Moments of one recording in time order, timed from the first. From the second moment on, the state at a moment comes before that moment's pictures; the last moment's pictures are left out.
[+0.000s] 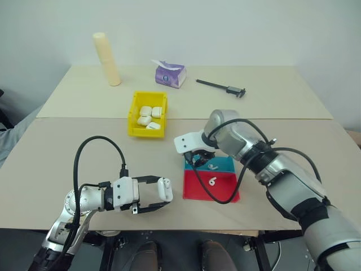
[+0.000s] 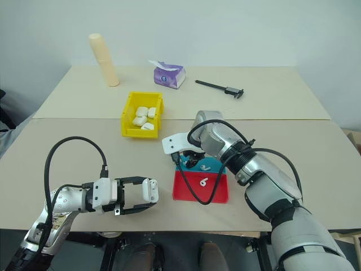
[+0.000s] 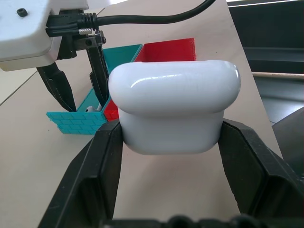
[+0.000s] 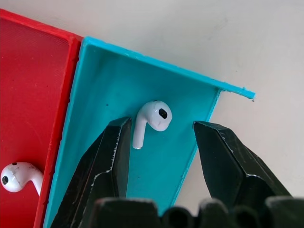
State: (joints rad) left arm -0.01 0.65 -0.07 -0.25 -0.31 -0.13 -1.12; right arm -1.15 -0.40 0.78 0.46 -0.38 0.40 1.40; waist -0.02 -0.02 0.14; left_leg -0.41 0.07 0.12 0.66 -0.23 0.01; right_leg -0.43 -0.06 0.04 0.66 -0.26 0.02
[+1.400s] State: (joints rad) left arm -0.05 0.65 -0.07 -0.25 -0.35 -0.14 -1.11; right arm -1.08 -0.48 0.61 0.21 -0.35 0.52 1.39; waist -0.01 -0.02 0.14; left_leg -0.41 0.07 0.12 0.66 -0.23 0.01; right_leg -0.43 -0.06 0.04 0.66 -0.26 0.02
